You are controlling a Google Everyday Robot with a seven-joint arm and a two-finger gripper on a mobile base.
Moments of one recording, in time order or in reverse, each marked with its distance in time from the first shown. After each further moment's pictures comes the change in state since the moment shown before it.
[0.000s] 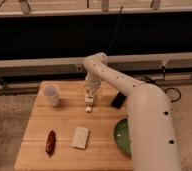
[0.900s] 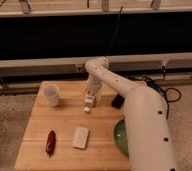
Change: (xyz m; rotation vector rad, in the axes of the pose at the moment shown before) arm 0.008 0.005 0.028 0.004 -0.026 -0.081
